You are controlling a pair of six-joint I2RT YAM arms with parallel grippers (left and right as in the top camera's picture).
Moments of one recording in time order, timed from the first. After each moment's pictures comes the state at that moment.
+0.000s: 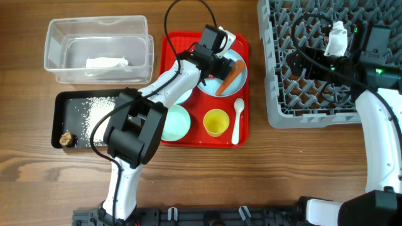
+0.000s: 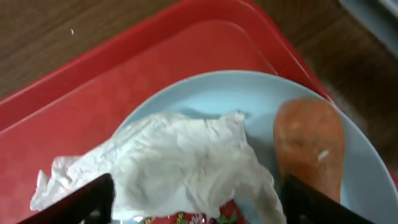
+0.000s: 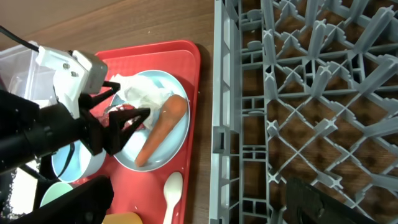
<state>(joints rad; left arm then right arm) -0.54 2.21 1.64 -0.32 0.00 0.09 -0.15 1.48 1.32 -0.78 -0.45 0.07</state>
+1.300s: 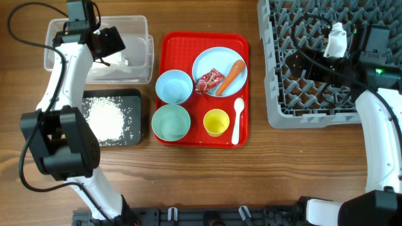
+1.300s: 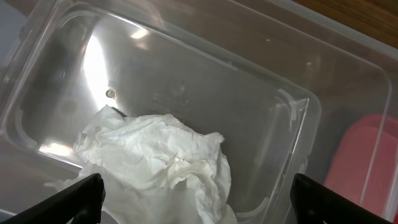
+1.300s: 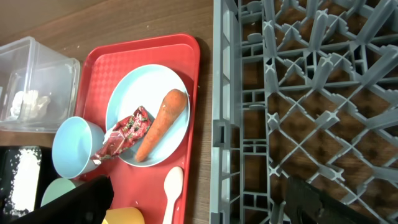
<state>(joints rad) 0.09 1.98 1.64 -0.69 -0.05 -0.31 -0.15 1.48 1.32 -0.80 -0.45 0.07</state>
